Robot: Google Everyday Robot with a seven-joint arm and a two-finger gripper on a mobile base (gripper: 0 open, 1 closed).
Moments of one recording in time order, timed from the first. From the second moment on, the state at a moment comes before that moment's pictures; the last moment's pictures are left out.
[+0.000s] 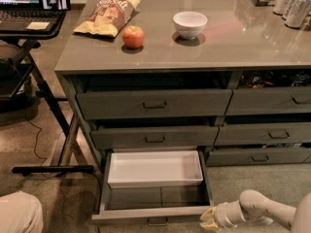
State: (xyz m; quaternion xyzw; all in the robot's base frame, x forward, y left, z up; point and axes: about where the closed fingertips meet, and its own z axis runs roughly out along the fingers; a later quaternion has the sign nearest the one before) arm 0.405 -0.234 0.209 -0.58 0.75 0.24 0.22
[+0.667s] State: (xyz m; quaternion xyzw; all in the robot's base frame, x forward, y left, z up) arm 0.401 -0.238 0.179 -0.56 0.75 0.26 0.23
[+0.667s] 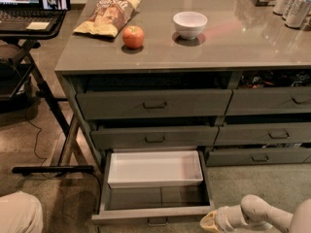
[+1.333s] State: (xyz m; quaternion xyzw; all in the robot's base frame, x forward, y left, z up) arm 0.416 -0.234 0.160 -0.57 0.73 0.27 0.24
